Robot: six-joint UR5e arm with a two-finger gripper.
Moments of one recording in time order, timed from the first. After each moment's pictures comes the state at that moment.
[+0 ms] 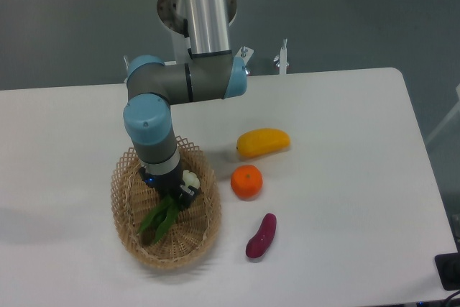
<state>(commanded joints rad) 2.12 -2.00 -1.84 -0.70 1.60 0.72</state>
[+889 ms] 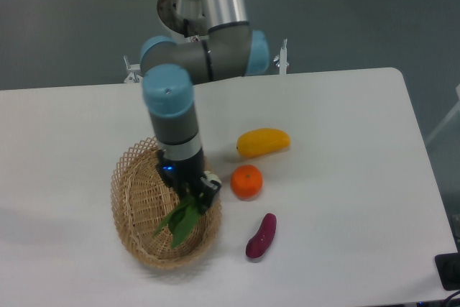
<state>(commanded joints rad) 2.29 -1.90 -1.75 -0.71 1.52 0.90</state>
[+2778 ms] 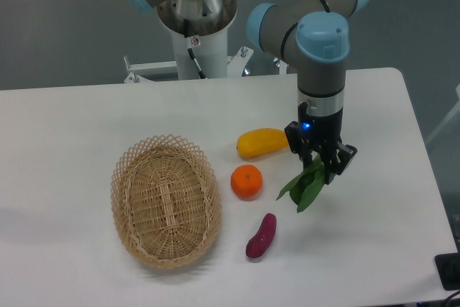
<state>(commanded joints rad) 2.61 -1.85 -1.73 -0.76 1.45 1.35</state>
